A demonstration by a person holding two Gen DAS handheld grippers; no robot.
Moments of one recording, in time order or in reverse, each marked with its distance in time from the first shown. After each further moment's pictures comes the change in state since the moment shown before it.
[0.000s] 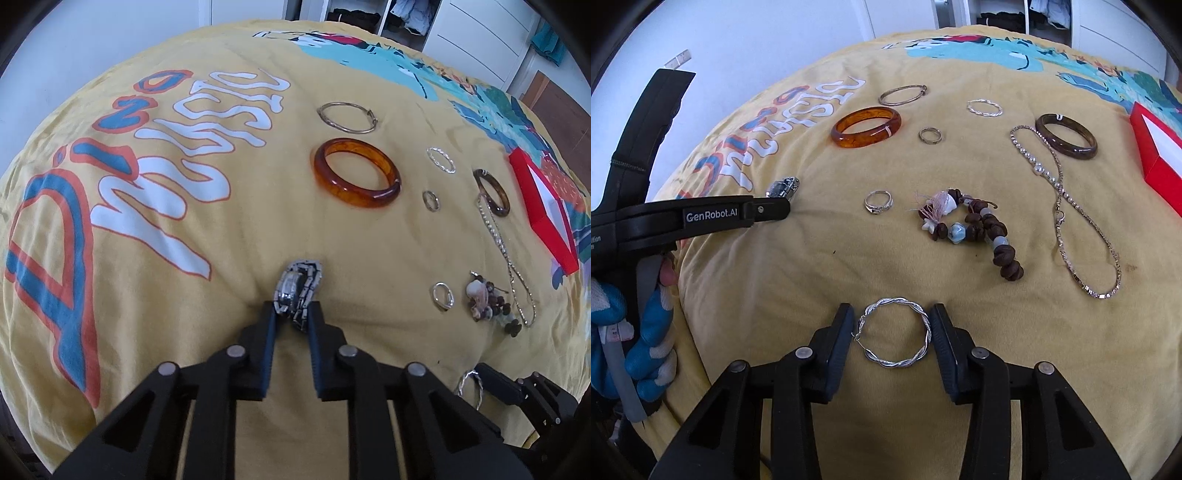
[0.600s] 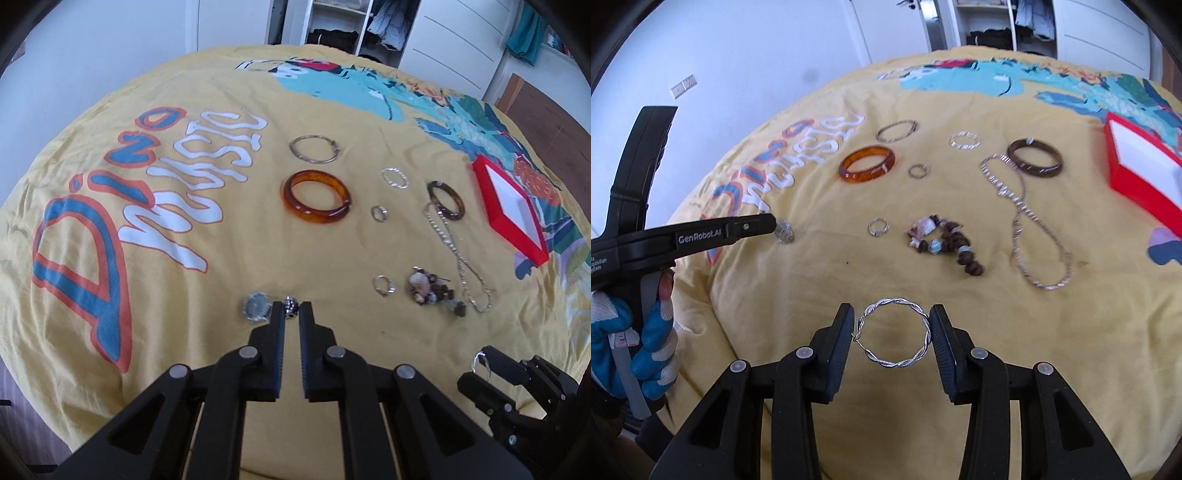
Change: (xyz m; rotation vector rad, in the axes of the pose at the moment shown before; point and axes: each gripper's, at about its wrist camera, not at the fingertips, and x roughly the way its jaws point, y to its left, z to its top) left arm -0.069 -0.017 -0.011 0.051 -0.085 -0.043; right arm -0.073 -0.013 -0.015 0.052 -0.114 0.011
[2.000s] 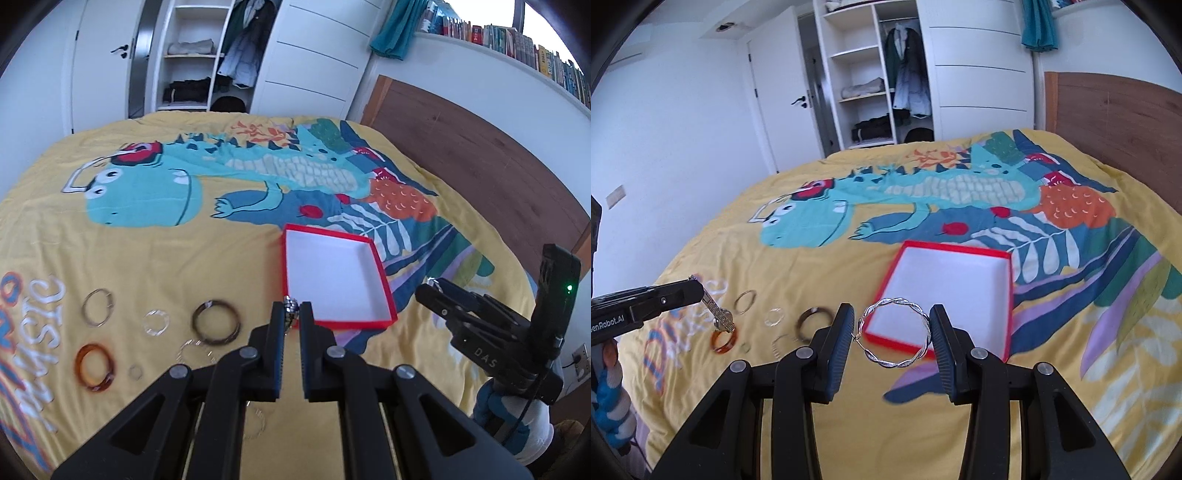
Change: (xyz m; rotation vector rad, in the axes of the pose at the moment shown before) left arm -0.049 -0.269 0.135 0.265 -0.122 -0.368; right arm -0.152 -0.228 0.117 0.188 -0.313 -0.292
